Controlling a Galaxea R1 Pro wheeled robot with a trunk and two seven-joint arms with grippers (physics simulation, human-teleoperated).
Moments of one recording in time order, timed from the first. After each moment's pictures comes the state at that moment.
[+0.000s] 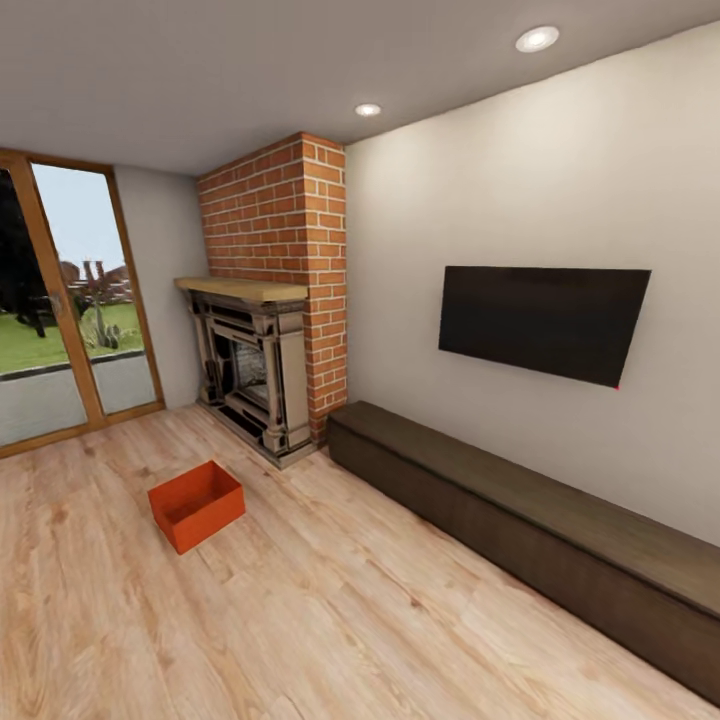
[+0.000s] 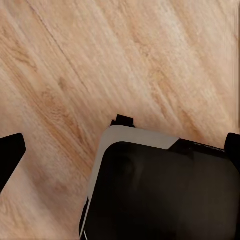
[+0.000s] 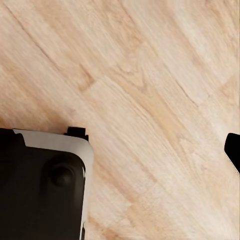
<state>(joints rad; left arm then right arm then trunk) -0.24 0.04 0.06 0.00 0.19 0.00 0.06 -0.23 -0.05 0.18 0.03 -0.02 -0.10 -0.09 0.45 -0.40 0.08</state>
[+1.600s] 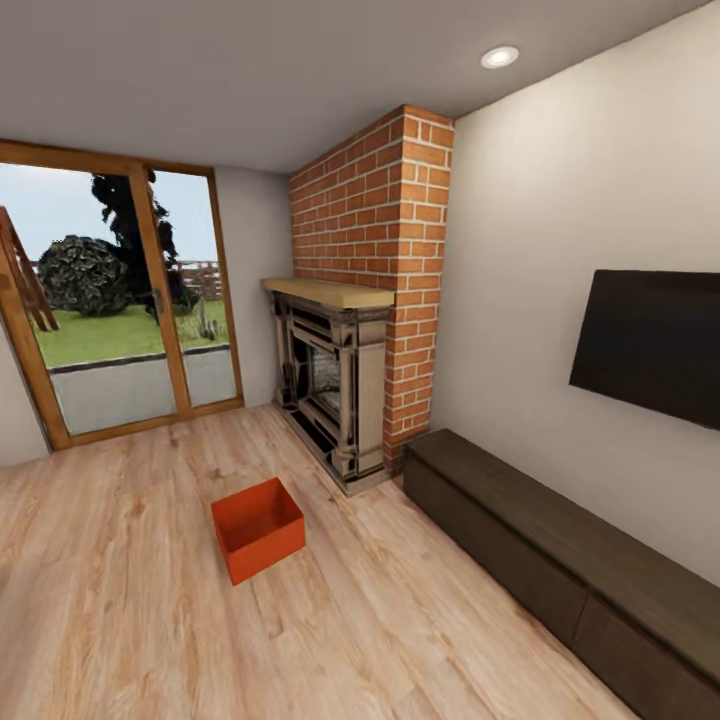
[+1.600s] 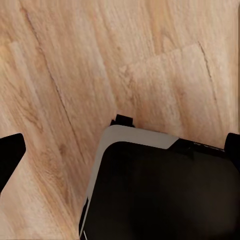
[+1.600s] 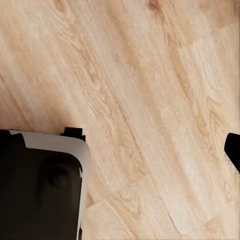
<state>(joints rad) -0.24 0.04 0.06 0.00 0.19 0.00 0.06 -0.23 -0.05 0.18 0.03 -0.01 -0.10 -0.10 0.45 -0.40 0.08</state>
